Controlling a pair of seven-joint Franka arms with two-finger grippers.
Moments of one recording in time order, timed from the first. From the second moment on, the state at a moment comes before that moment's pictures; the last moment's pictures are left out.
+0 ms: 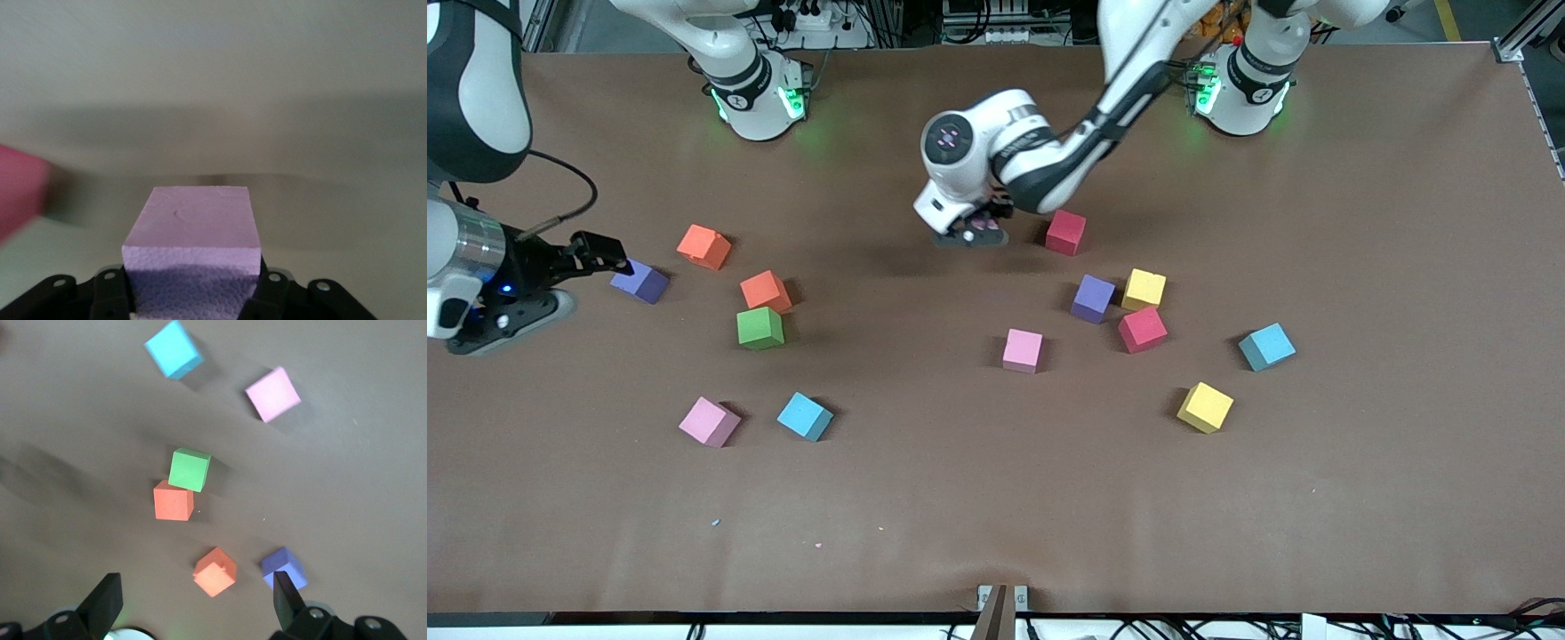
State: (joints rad) left arm -0.77 0.70 -0.36 -1.62 0.07 2.13 -1.08; right arm 0.04 0.20 -0.06 -1.54 0.05 1.52 -0.61
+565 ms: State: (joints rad) left arm -0.84 0.75 -0.35 -1.61 0.07 2.18 -1.10; right arm 0.08 0.20 -0.06 -1.53 -0.06 1.58 -1.03
